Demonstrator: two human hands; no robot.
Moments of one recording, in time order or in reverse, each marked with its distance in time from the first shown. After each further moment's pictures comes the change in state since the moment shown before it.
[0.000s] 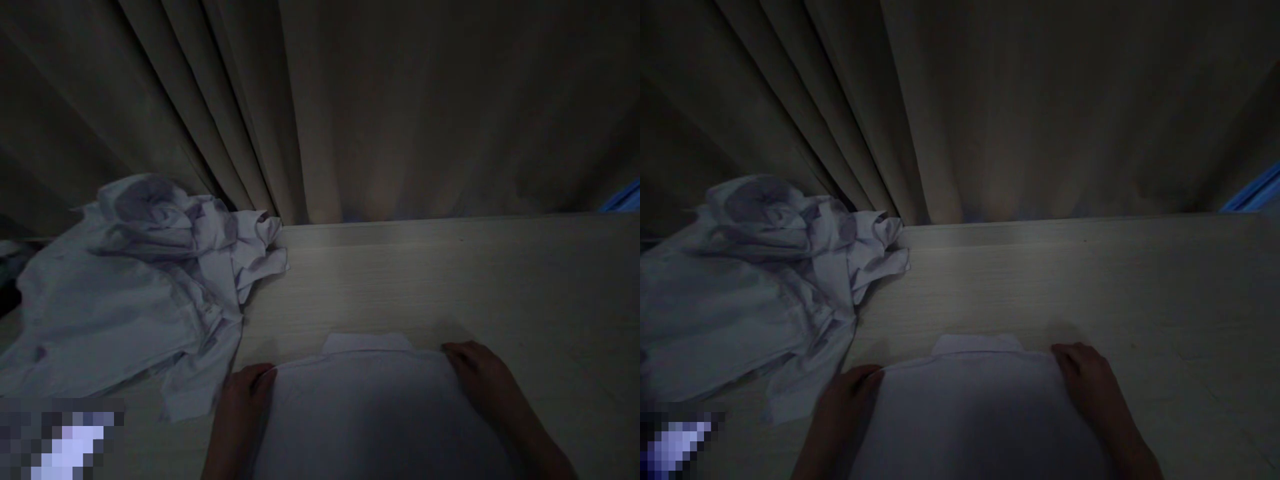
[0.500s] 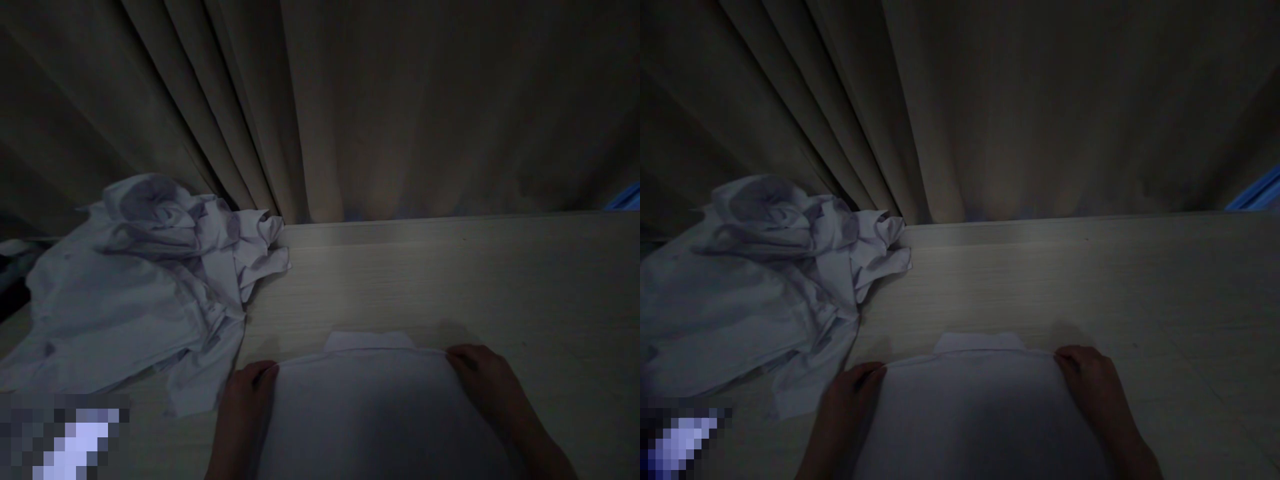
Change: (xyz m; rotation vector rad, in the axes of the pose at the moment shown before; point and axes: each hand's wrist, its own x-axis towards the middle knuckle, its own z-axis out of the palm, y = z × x) left_hand -0.003 0.008 -0.003 -0.038 0.020 -0.012; right_hand -0.001 -0.001 -0.004 -0.049 -0.047 0.011
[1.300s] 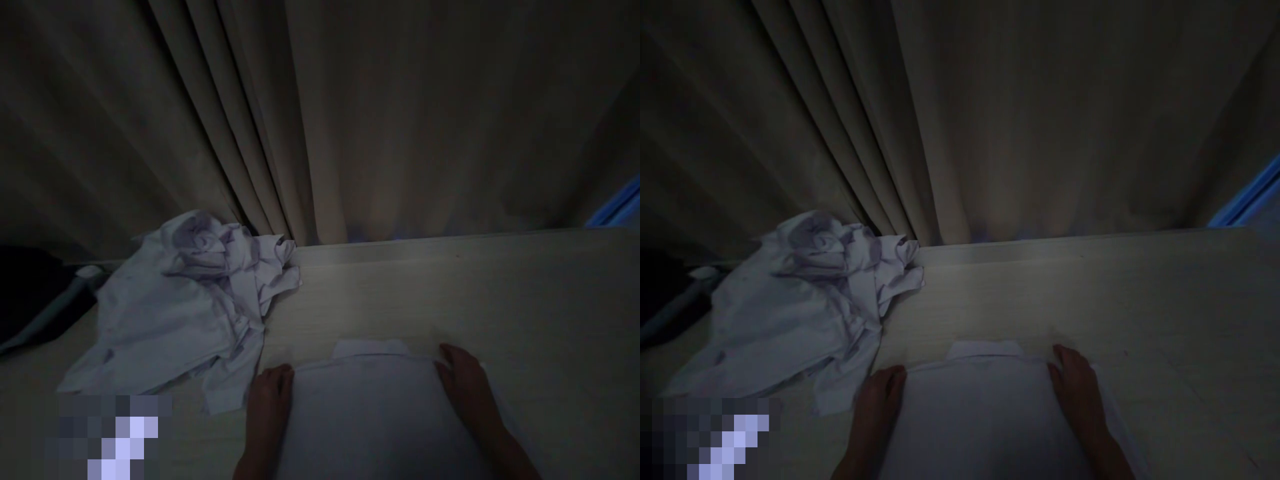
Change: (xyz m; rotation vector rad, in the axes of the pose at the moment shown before) left_hand -0.013 -0.004 0.004 0.238 0.191 0.260; right_hand -0.011 -0.006 0.030 -0.118 0.268 -0.061
